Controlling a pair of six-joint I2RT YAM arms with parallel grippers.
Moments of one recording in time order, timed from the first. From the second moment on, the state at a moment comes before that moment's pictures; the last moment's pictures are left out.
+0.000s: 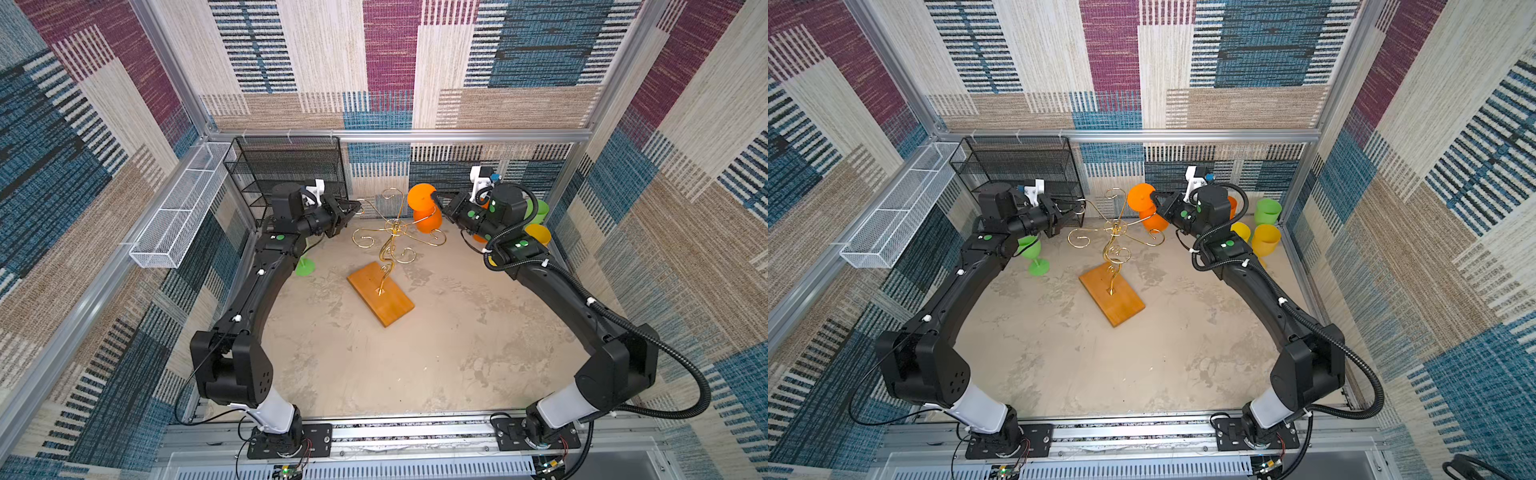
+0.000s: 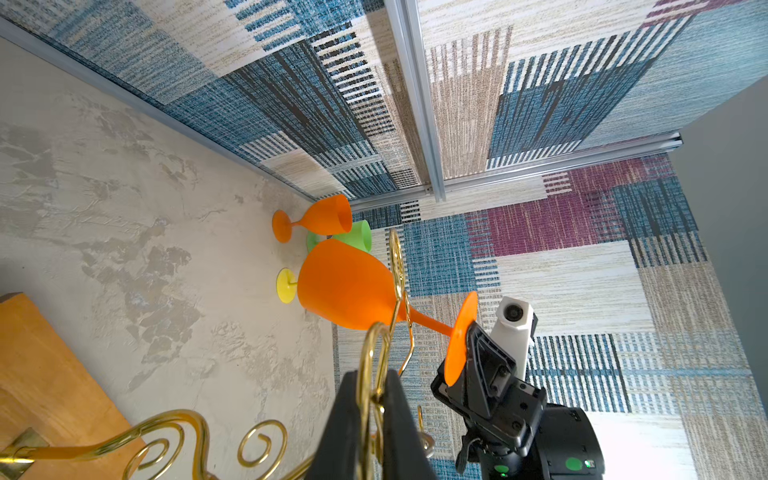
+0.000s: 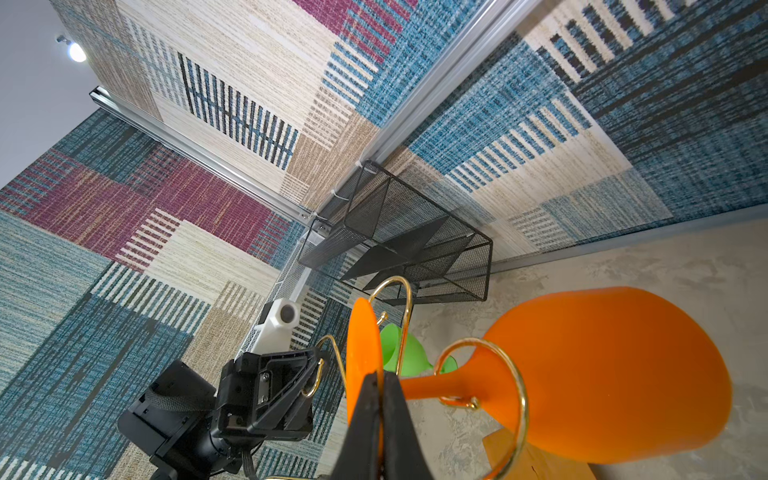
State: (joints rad) left arm -0.12 1.62 1.52 -0.14 0.74 -1.09; right arm 0.39 1.55 1.47 0.05 -0.33 0.92
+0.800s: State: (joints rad) left arm -0.11 1.57 1.48 -0.17 0.65 -1.05; right arm 0.40 1.75 1.72 -0.08 -0.31 0.82
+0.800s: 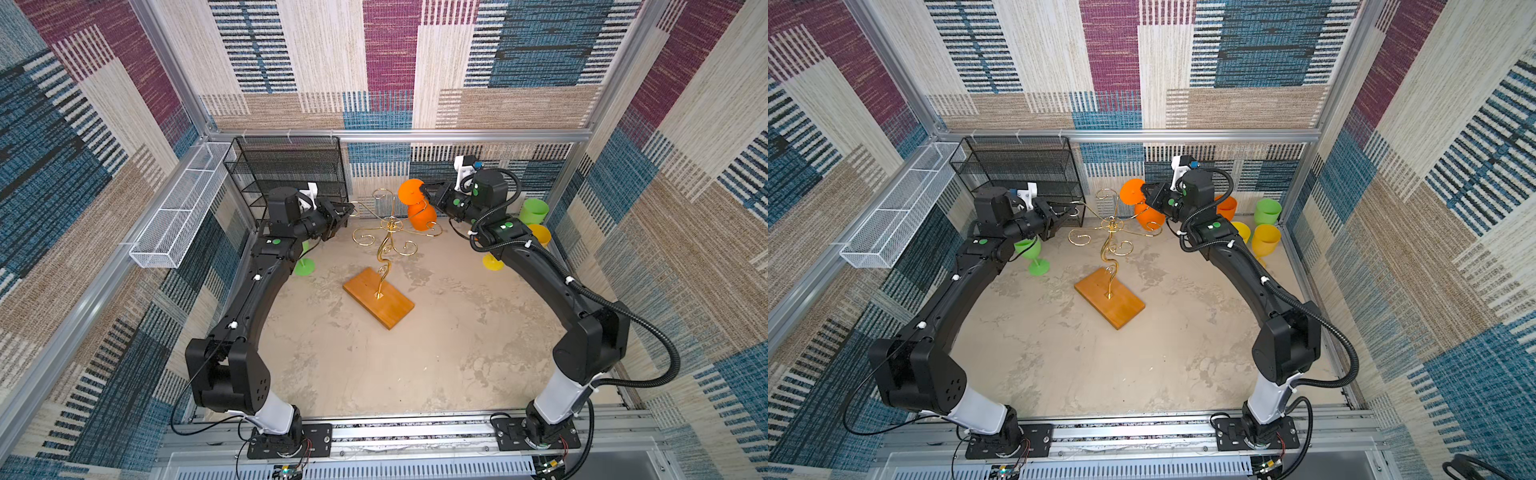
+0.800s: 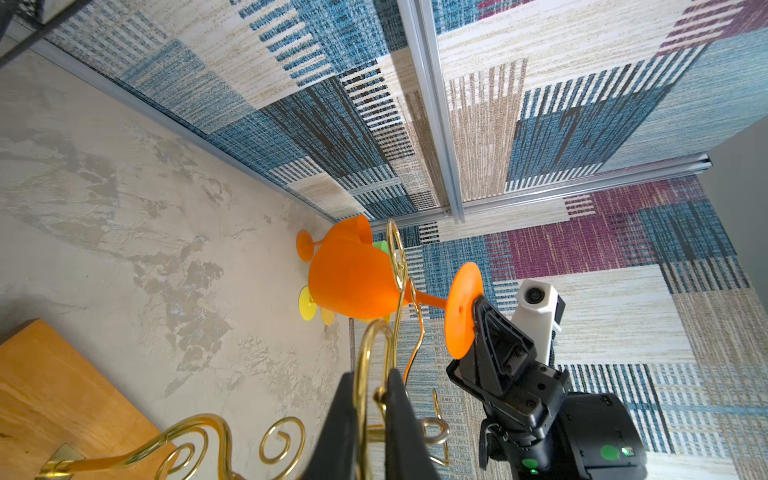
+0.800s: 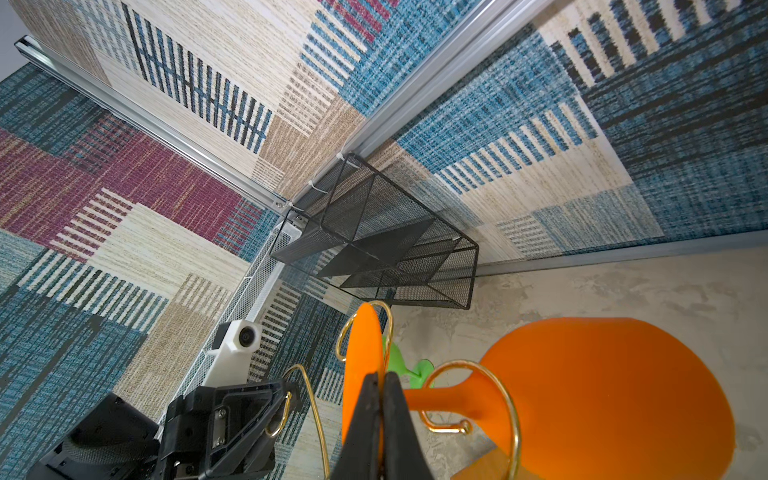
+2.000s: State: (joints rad) left arm -0.09 1.53 1.41 -0.15 0.66 -1.01; right arm 0.47 1.65 1.61 -0.05 -0.20 0.75
